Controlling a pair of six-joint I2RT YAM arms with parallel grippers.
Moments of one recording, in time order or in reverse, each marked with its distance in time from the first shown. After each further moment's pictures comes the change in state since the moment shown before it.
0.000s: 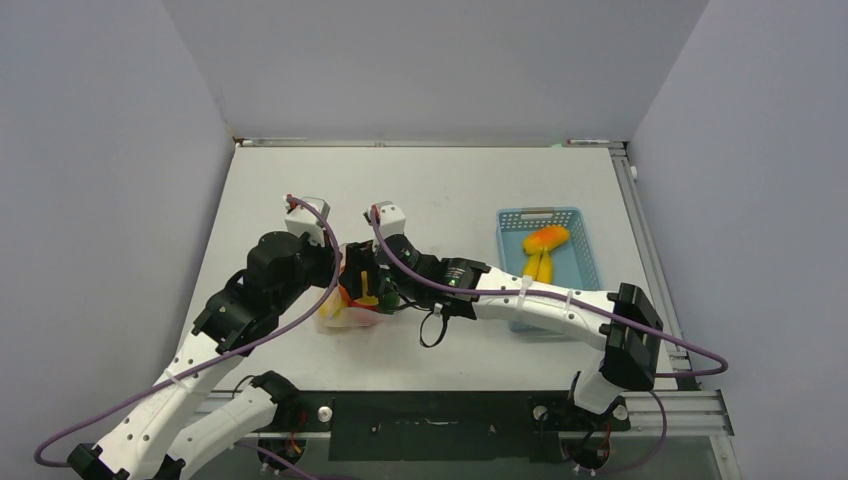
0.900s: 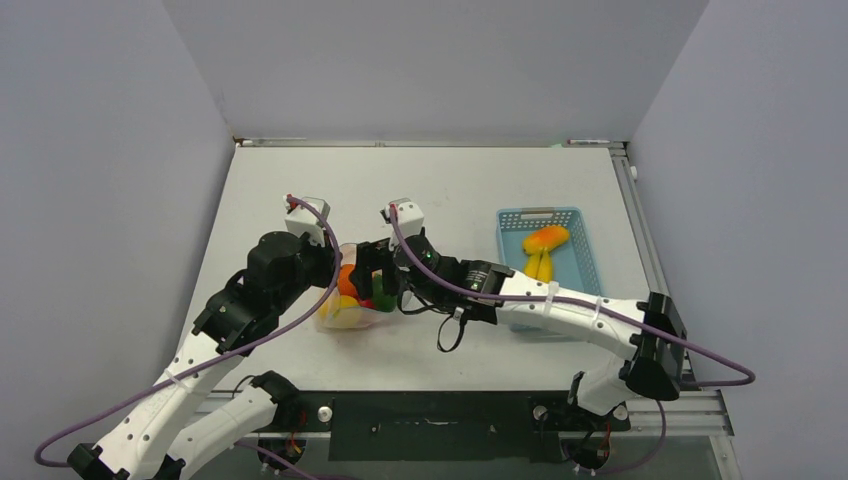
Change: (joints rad) left arm 0.000 0.000 -0.001 0.000 -0.001 0.000; right arm -0.001 -0.089 -0.061 -0.009 0.026 -0.019
